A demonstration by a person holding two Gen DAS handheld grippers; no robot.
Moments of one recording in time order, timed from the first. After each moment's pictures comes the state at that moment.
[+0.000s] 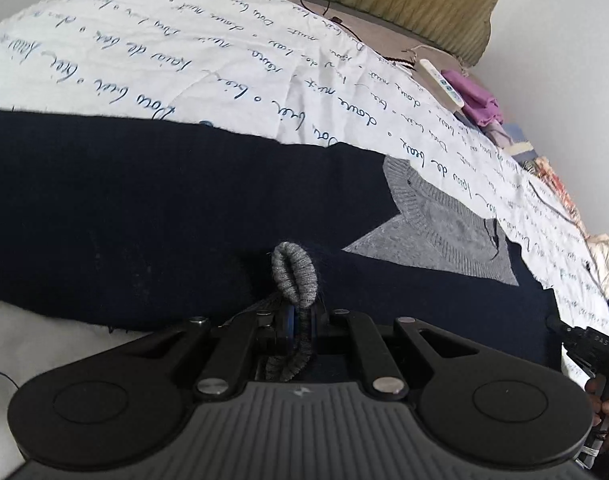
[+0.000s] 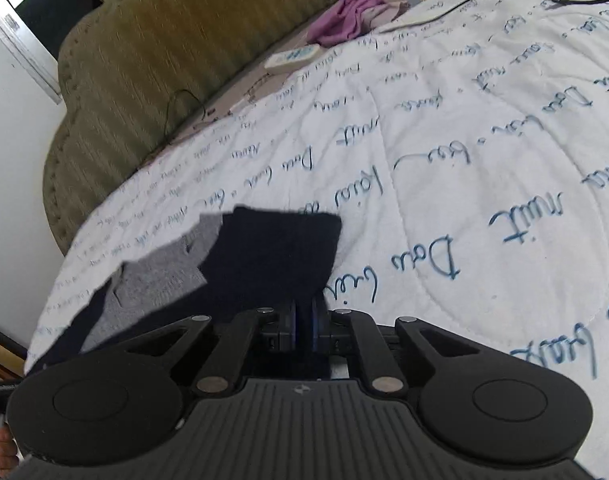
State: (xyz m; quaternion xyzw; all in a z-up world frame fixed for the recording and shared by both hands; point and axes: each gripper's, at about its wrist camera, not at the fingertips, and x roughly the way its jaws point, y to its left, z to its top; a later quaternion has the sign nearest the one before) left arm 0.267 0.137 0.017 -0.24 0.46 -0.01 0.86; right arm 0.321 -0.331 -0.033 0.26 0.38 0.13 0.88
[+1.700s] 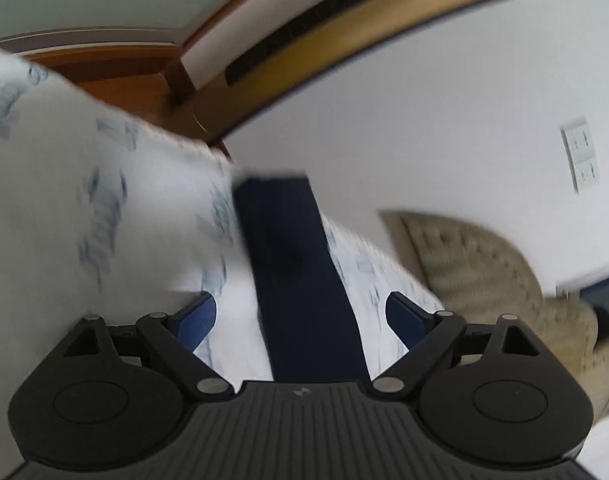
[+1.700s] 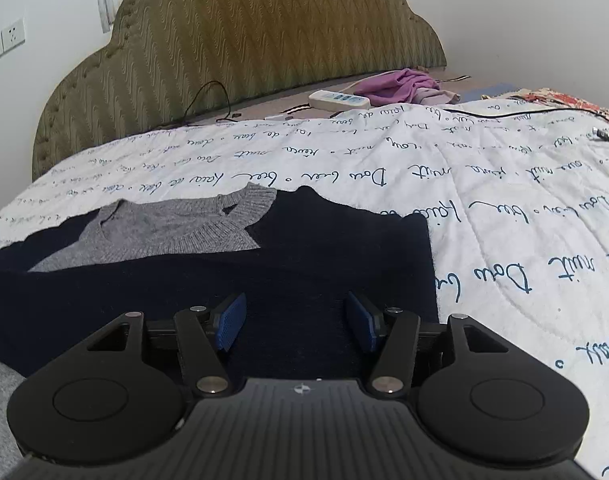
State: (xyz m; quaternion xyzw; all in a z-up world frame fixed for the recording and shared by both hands) left arm 0.055 0.387 0.007 -0.59 0.07 0.36 0.72; right arm 0.287 -0.229 -0.043 0.06 0.30 0.11 0.95
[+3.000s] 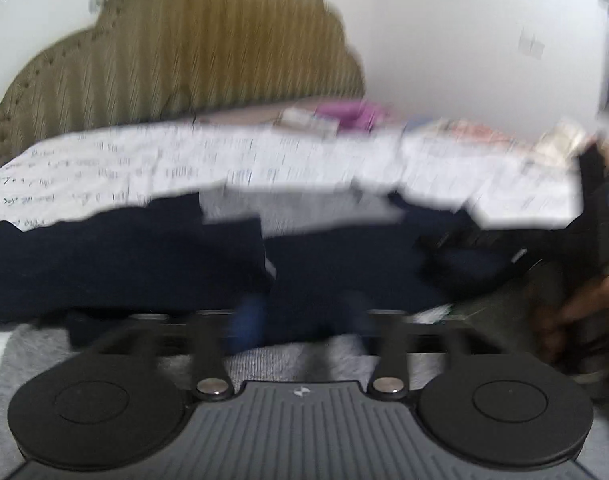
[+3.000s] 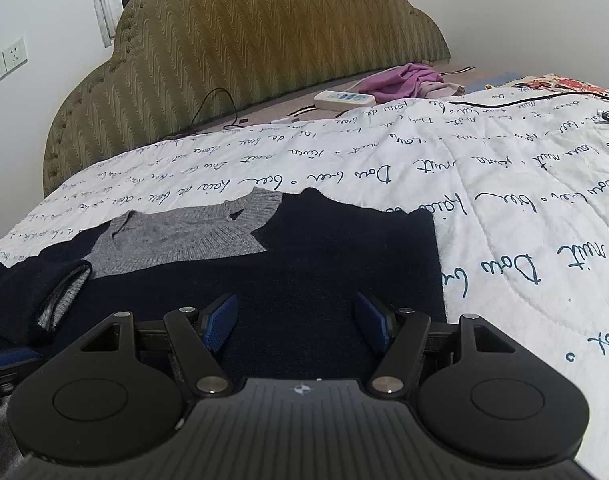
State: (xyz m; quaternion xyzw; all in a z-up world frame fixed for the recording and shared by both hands) left arm 0.166 -0.038 0.025 -0.03 0.26 -0.09 0.96; right arm 0.288 -0.236 -0.044 0.09 0.30 0.13 0.94
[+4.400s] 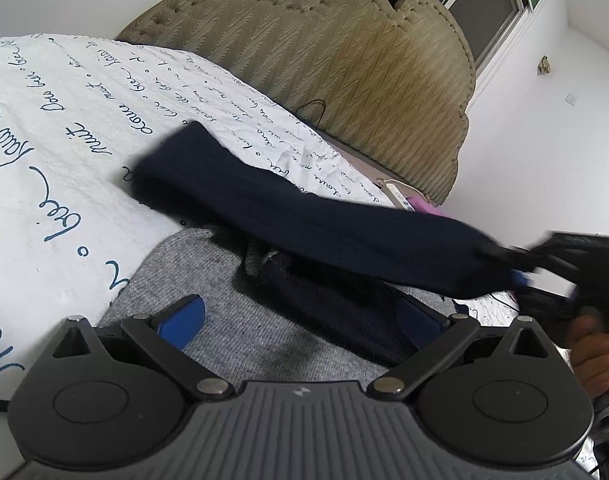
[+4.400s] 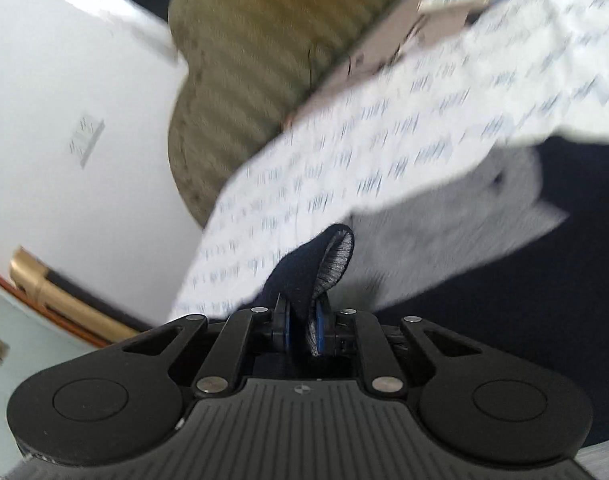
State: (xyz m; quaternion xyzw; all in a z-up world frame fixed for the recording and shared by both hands) left arm 0.142 0.082 -0.009 -0.31 0.23 0.03 0.92; right arm 0.325 -0.180 0.028 0.33 0.38 0.29 0.81
